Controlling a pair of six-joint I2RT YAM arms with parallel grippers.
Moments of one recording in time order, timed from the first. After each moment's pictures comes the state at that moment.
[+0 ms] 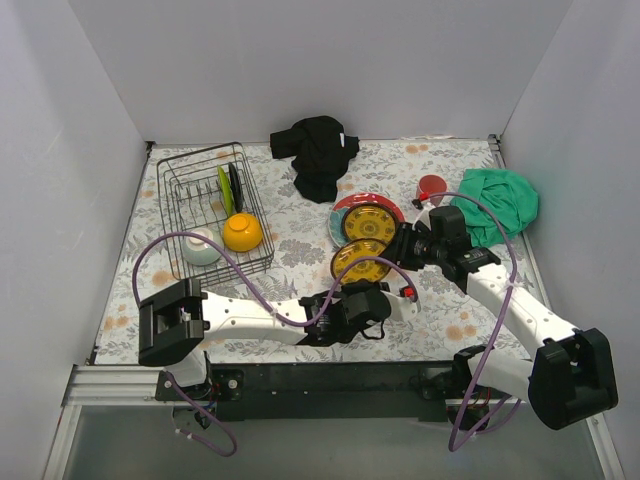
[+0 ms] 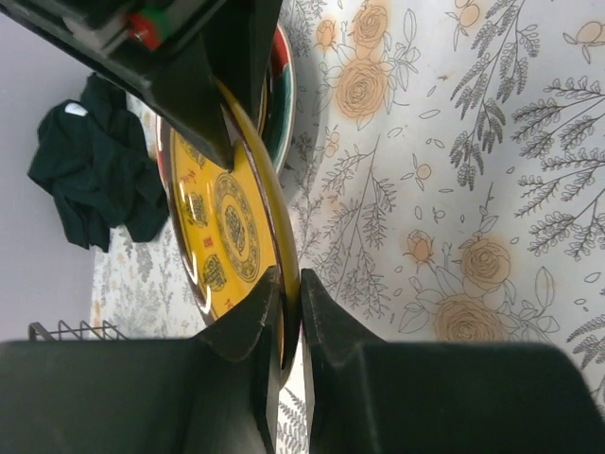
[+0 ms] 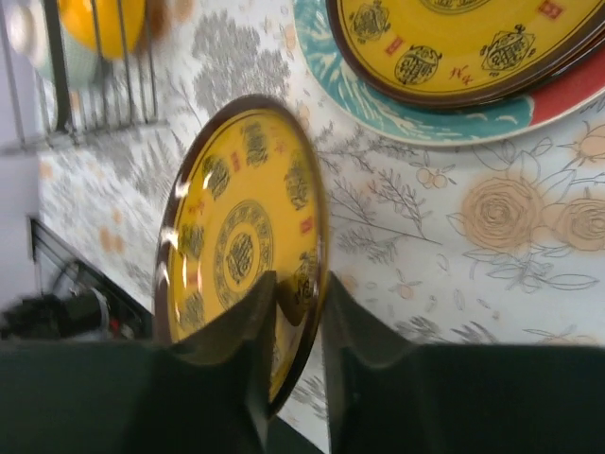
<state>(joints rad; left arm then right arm) -1.38 1.63 1.04 -0.03 -0.66 0.48 0.37 1.13 0.70 -0.27 -0.42 0.55</state>
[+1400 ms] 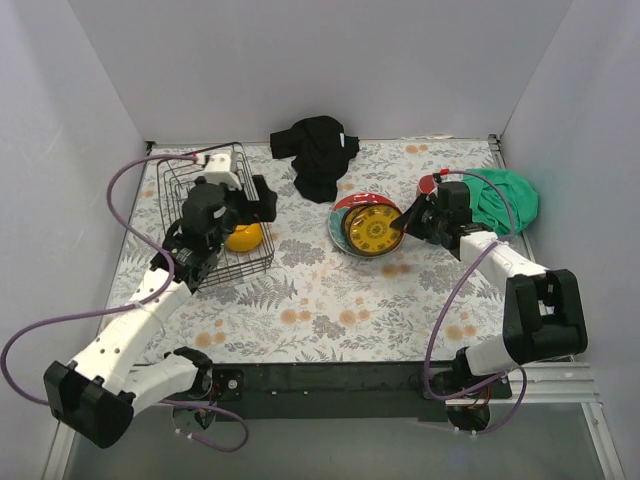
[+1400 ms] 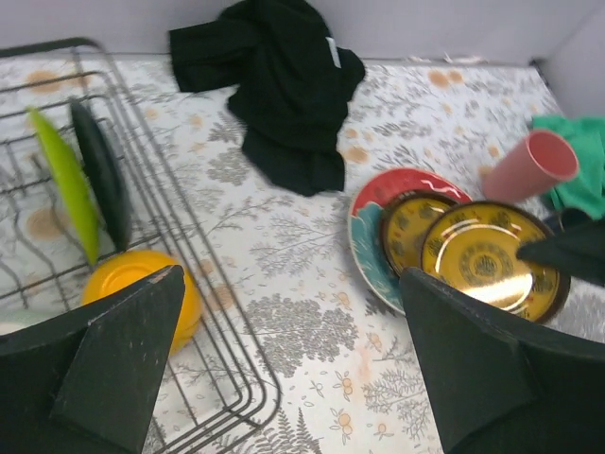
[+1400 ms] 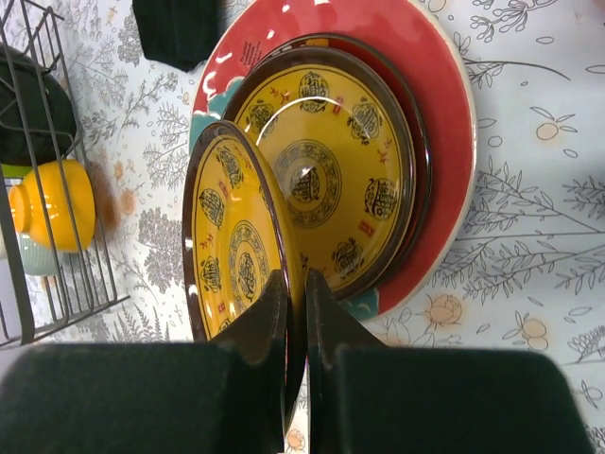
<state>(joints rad) -0.55 1.06 1.00 -0.17 -0.20 -0.27 0.20 1.43 0.83 -0.04 -0.31 0.62</state>
